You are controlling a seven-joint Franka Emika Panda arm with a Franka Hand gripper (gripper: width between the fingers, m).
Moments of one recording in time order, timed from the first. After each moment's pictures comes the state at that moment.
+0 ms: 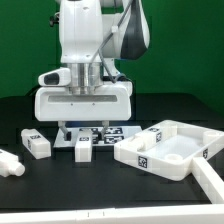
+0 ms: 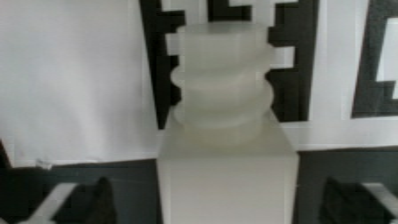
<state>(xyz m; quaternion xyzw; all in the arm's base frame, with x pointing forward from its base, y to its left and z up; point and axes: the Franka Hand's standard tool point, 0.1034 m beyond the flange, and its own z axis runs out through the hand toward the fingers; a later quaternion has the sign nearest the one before) 0.371 -0.052 0.016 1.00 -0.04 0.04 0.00</state>
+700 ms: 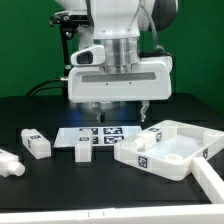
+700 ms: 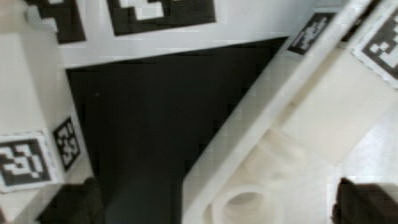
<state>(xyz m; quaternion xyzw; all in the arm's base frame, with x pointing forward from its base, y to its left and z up) 0.408 0.024 0.063 1.00 -0.08 0.01 -0.02</state>
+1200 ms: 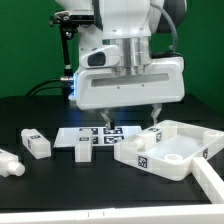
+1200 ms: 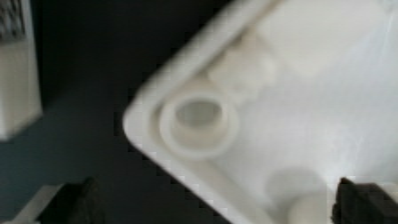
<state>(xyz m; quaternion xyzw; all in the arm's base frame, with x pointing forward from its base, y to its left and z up) 0.467 0.046 0.062 1.00 0.05 0.04 -0.02</state>
